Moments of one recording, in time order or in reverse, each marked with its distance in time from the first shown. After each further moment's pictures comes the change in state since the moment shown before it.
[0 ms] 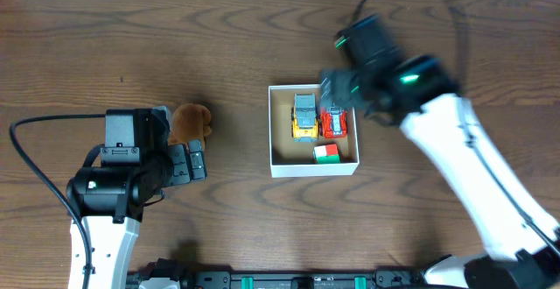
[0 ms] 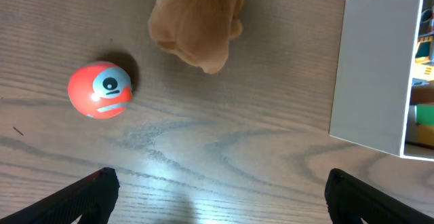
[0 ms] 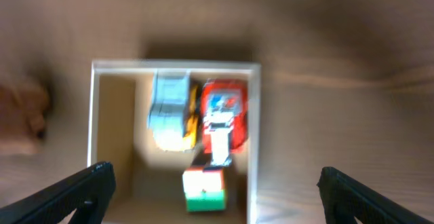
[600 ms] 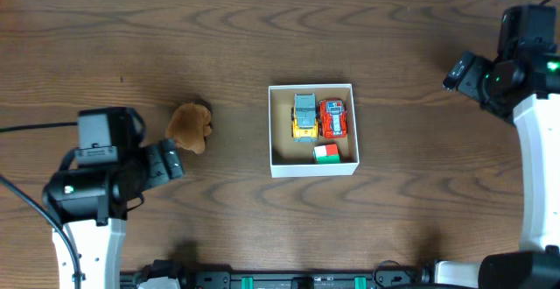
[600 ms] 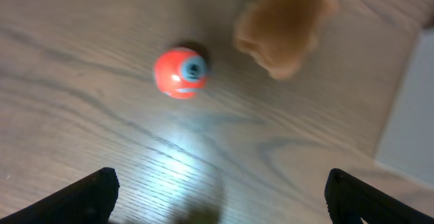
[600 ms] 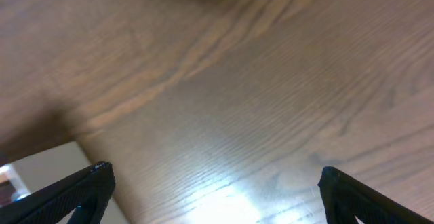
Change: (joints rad) left arm 0.161 0.012 0.089 -0.111 -0.130 -0.046; right arm -0.571 -0.053 -0.181 0.011 0.018 -0.035
